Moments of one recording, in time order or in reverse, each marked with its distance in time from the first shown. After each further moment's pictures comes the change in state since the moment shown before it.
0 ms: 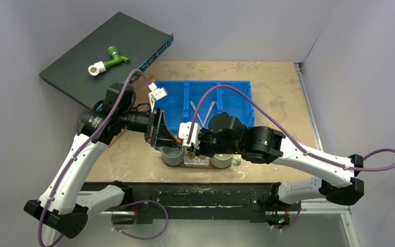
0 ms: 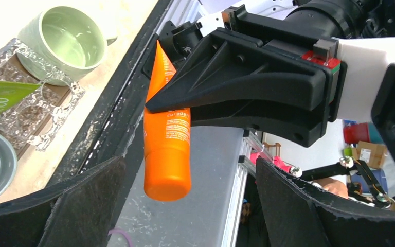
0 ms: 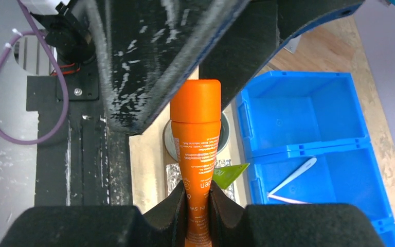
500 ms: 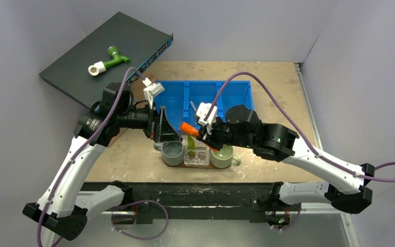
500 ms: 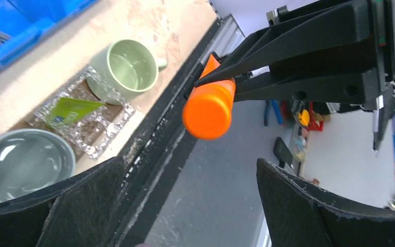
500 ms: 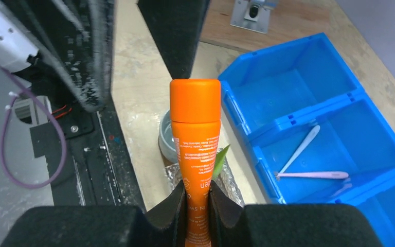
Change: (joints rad) left arm 0.000 -0.030 -0.006 0.079 -0.208 -0.026; right arm -0.126 -0.086 -0.064 0.047 0.009 0.218
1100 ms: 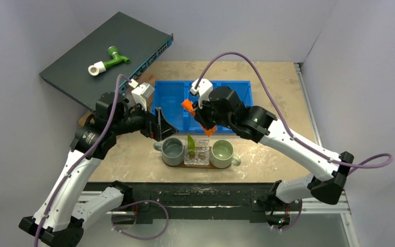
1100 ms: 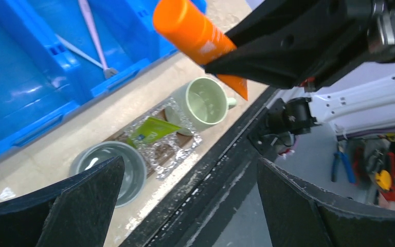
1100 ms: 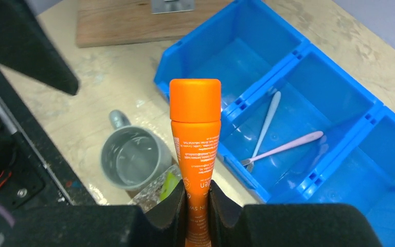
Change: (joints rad) left arm 0.000 -0.135 -0.147 0.144 -0.324 0.011; right arm -0.161 0.229 0.138 0.007 0.126 0.172
